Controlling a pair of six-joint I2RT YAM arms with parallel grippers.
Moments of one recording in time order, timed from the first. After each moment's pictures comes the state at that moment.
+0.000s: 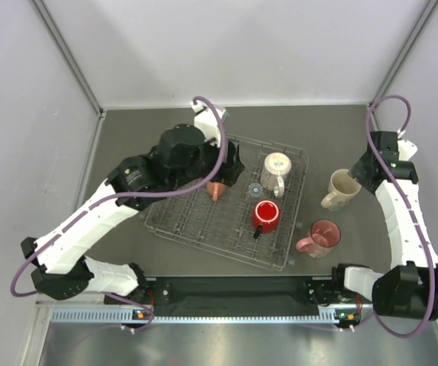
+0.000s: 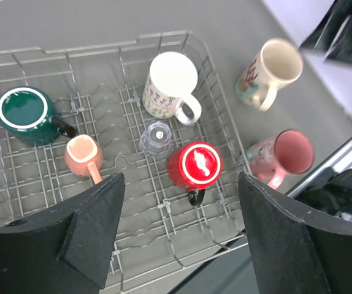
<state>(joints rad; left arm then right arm) -0.98 1.31 1.67 -0.80 -0.23 -0.37 -0.10 1.15 1.14 -0.90 0.39 0.59</state>
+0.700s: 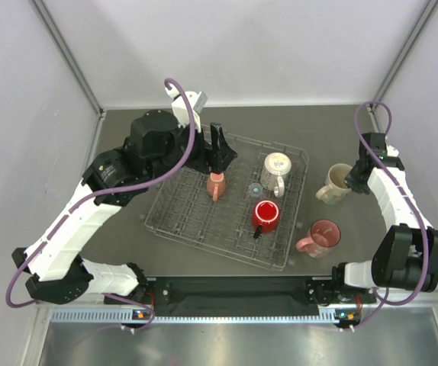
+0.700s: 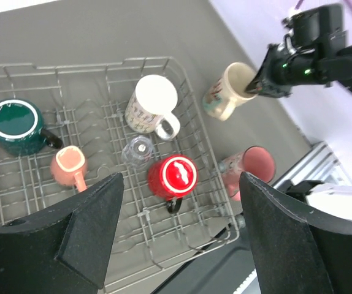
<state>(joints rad) -0.88 1.28 1.78 -0.85 -0.11 -0.43 -0.13 1.34 1.04 -0.77 0.25 0.55</state>
